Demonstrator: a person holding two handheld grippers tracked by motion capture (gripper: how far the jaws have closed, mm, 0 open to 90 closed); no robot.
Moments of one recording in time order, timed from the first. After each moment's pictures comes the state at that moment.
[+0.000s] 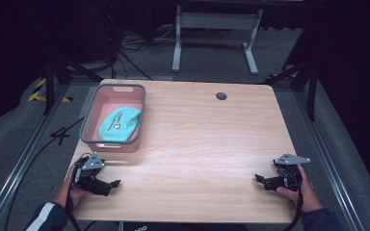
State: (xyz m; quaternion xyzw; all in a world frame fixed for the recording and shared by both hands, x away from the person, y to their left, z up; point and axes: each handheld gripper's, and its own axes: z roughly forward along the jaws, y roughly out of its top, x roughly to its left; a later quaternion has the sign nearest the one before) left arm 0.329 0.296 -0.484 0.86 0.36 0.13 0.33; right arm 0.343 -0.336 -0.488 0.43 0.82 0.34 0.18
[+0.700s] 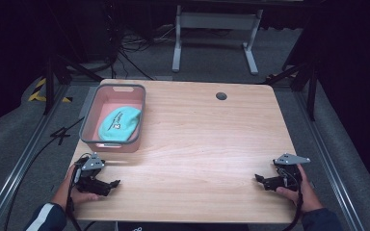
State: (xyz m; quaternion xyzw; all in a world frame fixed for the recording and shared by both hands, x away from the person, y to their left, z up) left arm 0.329 0.296 -0.480 0.87 0.36 0.13 0.32; right arm 0.343 -0.335 -0.488 0.43 0.82 0.34 0.18
